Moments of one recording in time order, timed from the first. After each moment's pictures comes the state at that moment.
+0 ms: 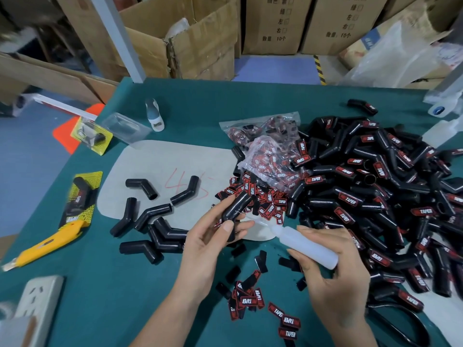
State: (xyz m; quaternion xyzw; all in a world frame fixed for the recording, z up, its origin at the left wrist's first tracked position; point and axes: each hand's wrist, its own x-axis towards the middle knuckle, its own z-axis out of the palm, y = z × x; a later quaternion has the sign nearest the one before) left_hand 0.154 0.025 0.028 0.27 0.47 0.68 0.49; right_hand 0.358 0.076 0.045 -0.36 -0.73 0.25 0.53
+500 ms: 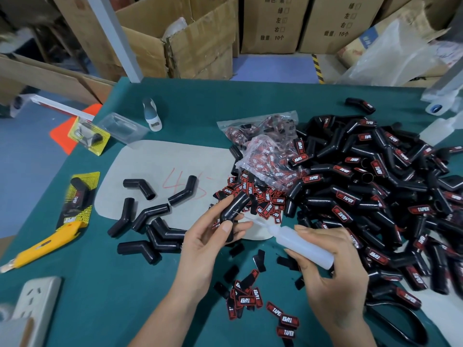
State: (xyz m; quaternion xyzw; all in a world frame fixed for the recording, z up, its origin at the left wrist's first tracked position) left_hand 0.155 0.025 0.025 0.28 0.48 0.67 0.48; right_hand 0.360 0.077 0.044 -0.35 -0.75 0.21 0.52
